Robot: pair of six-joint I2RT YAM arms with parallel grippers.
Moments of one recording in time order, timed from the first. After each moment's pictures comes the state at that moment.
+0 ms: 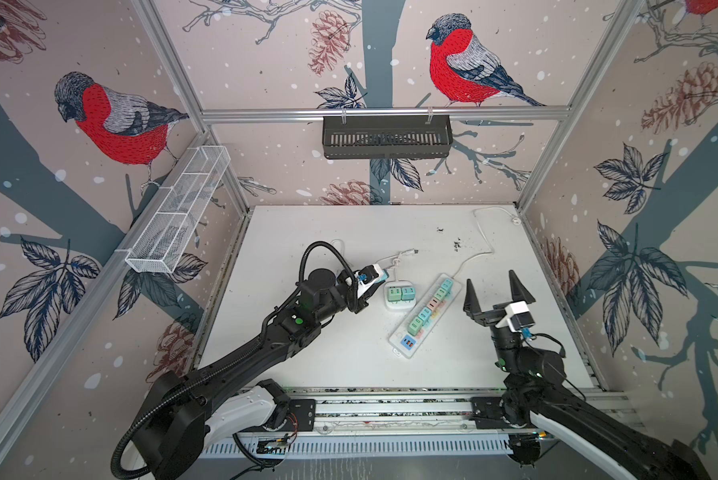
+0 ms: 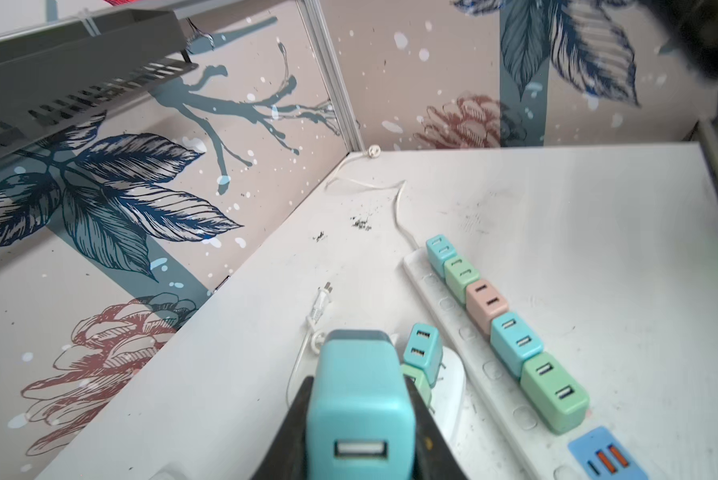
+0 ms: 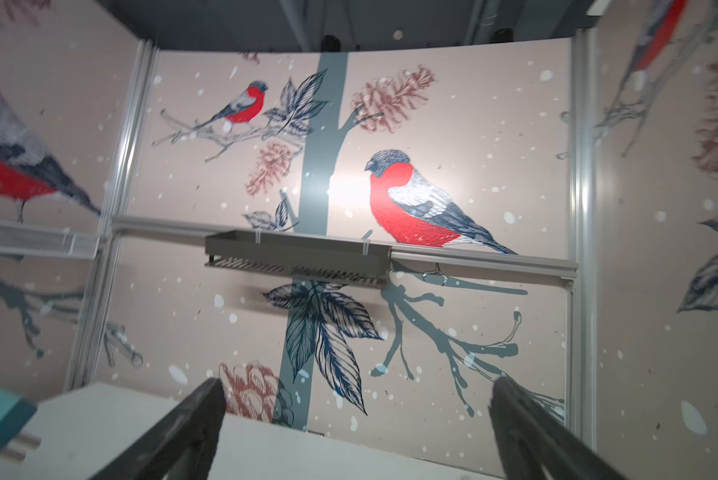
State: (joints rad) left arm -0.68 1.10 0.64 0.22 0.26 0.44; right arm 0.68 0.44 0.00 1.11 0.34 -0.33
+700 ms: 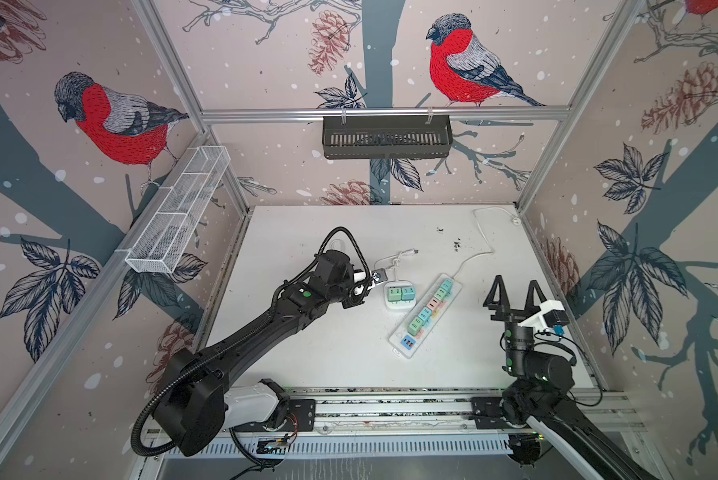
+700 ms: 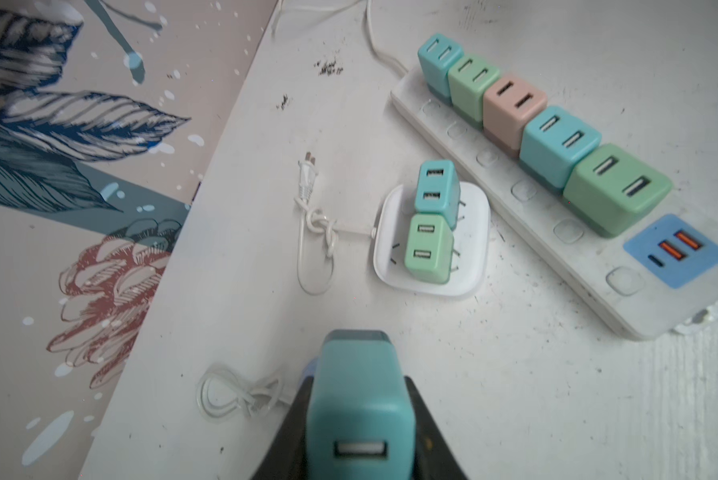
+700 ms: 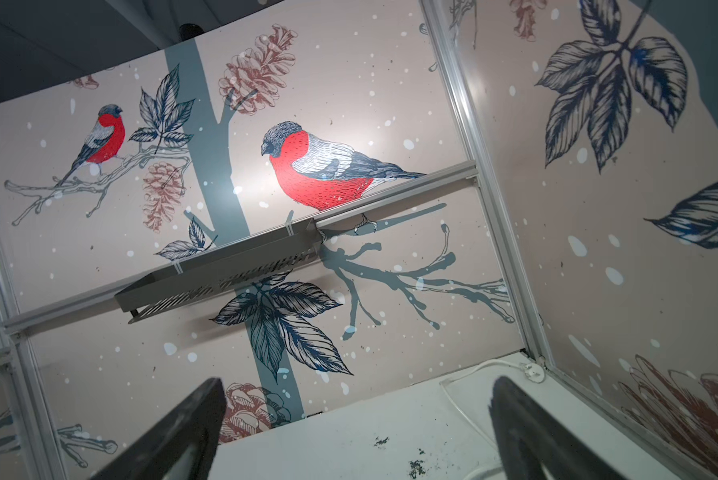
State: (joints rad) left arm -0.60 1.25 0.84 -0.27 0.20 0.76; right arm 0.59 0.15 0.00 0.71 0.59 0.01
